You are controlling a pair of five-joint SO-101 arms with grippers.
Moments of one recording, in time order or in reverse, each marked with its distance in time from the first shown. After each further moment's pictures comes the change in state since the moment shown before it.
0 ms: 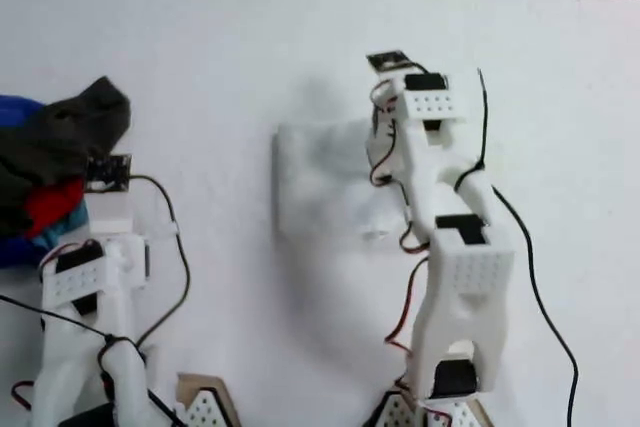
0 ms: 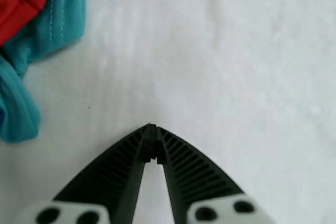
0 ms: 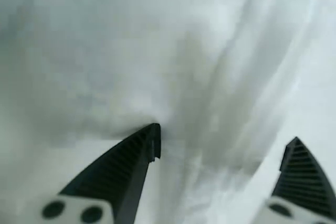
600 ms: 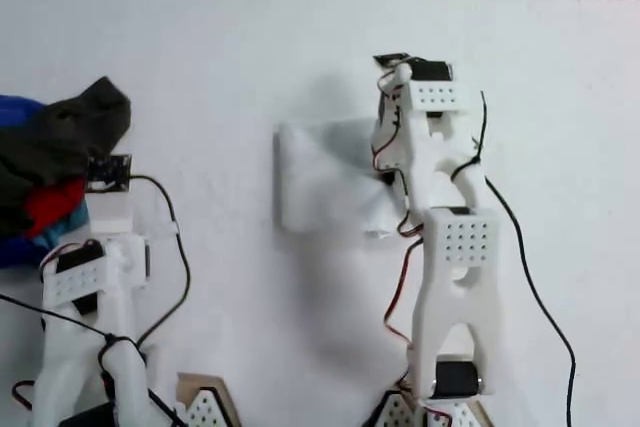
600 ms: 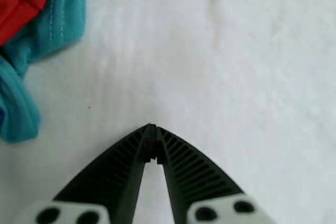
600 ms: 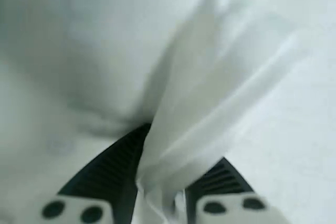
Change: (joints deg) left arm 0.0 0.0 0.0 0.0 0.0; right arm 3.0 18.6 -26.1 15.6 0.2
